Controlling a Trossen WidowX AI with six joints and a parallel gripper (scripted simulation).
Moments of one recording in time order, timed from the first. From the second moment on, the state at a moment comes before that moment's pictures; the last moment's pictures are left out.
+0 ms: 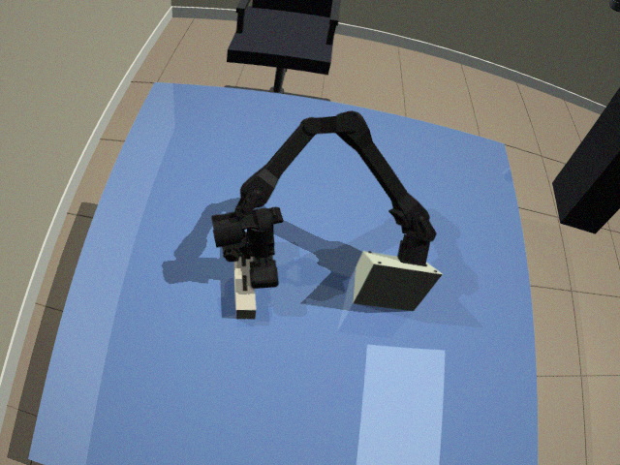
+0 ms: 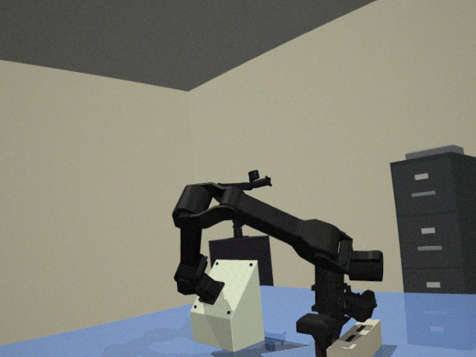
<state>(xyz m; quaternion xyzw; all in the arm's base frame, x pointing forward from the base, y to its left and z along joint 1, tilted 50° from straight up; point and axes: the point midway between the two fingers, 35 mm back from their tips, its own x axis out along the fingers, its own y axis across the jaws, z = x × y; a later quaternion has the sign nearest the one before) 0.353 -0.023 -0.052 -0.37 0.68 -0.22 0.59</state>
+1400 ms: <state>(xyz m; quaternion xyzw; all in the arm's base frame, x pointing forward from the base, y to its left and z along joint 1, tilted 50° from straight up) 0.354 -0.023 -0.051 -0.37 0.68 -0.22 0.60</state>
